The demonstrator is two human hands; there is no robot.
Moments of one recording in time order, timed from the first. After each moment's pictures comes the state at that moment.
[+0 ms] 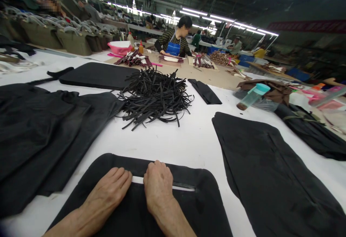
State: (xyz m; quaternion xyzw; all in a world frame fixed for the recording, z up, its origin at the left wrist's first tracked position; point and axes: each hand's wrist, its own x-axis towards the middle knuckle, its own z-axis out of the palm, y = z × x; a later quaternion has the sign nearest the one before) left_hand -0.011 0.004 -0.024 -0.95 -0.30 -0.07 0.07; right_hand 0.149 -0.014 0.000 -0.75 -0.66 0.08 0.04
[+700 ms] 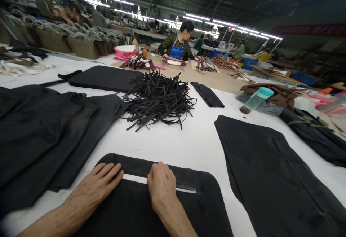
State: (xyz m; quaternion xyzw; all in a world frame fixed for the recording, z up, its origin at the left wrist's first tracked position) left_hand -0.062 0.018 -0.033 -0.94 -0.31 -0.07 0.15; right_hand 0.154 -0.017 0.004 -0.75 -0.65 0.14 0.05
